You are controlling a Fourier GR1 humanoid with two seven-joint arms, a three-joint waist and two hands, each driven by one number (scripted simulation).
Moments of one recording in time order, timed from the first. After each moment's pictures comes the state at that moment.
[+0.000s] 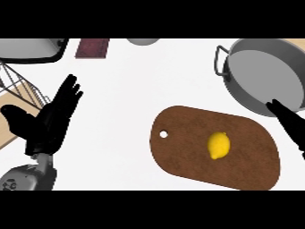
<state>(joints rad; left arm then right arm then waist) -0.14 0.20 -0.11 -1.68 0.16 0.19 0.32 -0.03 -0.78 0.30 -2.29 0.32 0.08 0.83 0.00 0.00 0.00</state>
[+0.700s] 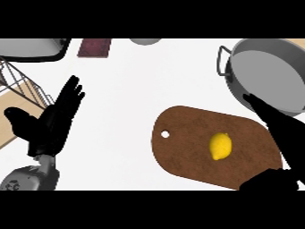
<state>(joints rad) -0.13 0.18 -0.11 -1.68 0.14 0.17 0.31 -0.28 -0.68 0.39 -2.13 0.19 0.20 1.10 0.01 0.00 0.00</state>
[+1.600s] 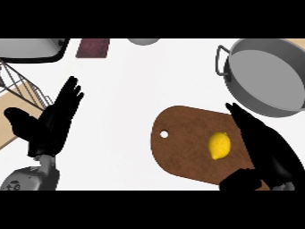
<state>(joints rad) -0.13 0.15 -0.09 -1.68 0.12 0.16 0.31 -0.24 -0.52 0.50 -2.04 0.41 0.20 1.11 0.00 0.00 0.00</state>
